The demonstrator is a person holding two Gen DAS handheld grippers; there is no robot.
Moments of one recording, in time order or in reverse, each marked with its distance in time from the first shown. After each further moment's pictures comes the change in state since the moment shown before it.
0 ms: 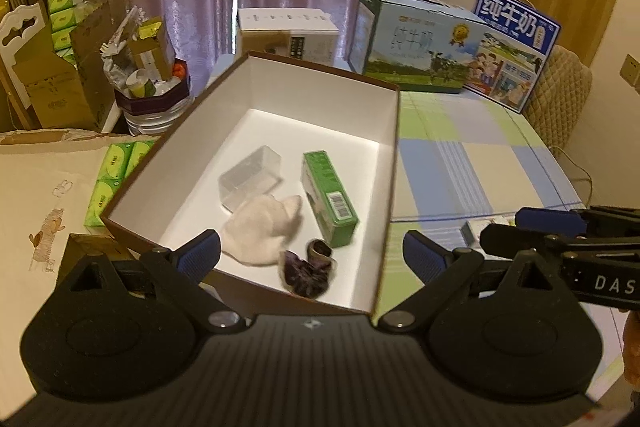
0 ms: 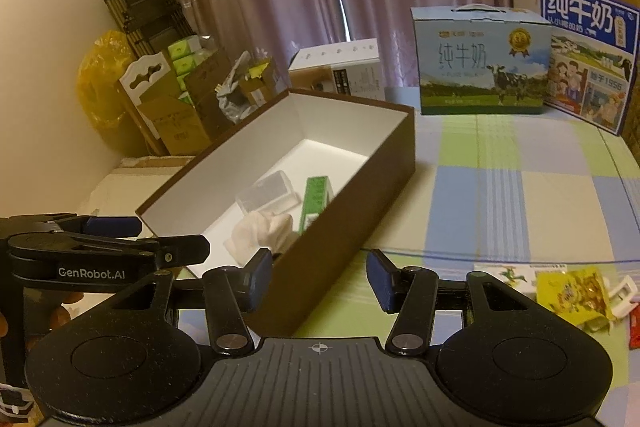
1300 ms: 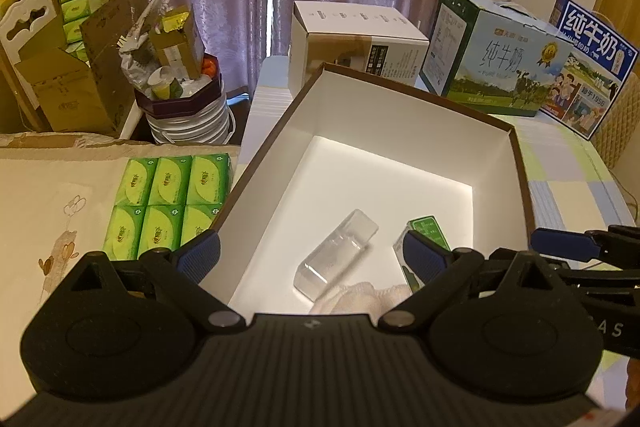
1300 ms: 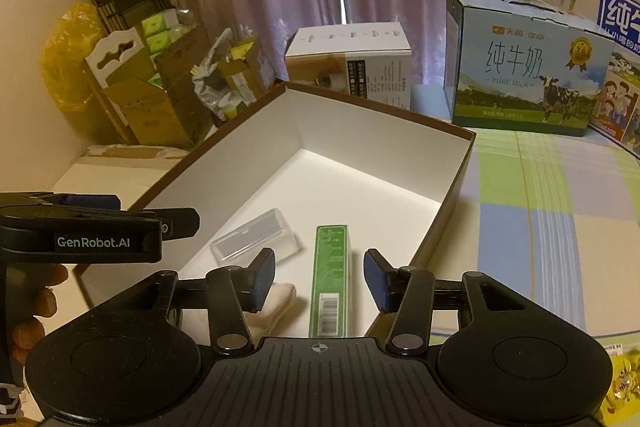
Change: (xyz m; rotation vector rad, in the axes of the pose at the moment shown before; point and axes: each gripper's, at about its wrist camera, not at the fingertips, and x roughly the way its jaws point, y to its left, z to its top) left arm 0.107 0.091 0.074 -0.040 0.030 0.078; right arm 0.141 0.036 0.068 -0.027 0.055 -0.072
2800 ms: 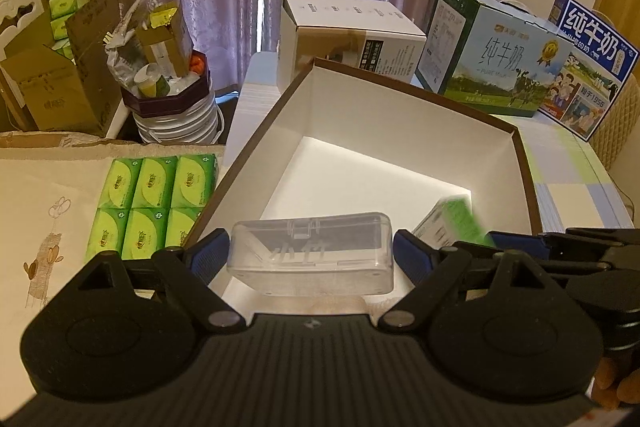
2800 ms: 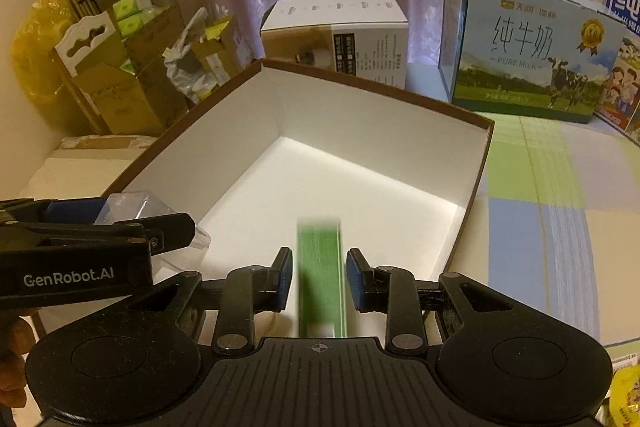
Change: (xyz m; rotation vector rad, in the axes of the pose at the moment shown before) left arm 0.032 -0.002 0.006 -0.005 0.004 -0.024; right arm 0.066 -0.004 0.016 0.012 0.060 -0.078
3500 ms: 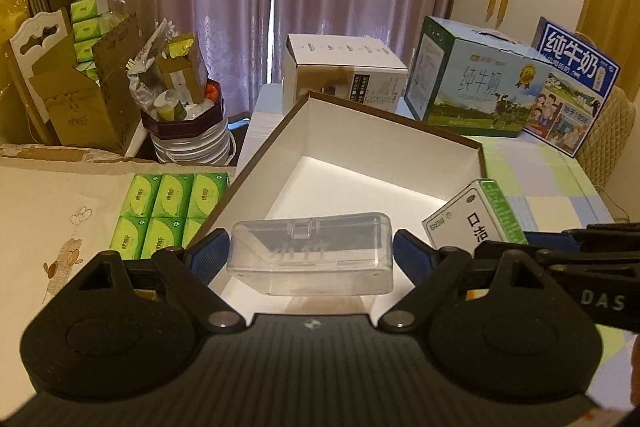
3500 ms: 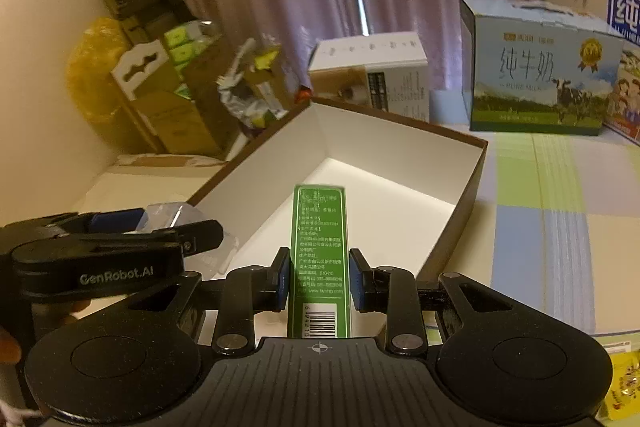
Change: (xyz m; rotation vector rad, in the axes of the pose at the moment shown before) left arm -0.069 -0.019 -0.019 -0.014 -0.091 0.040; right arm -0.067 -0.005 0.001 0.022 -0.049 0.146
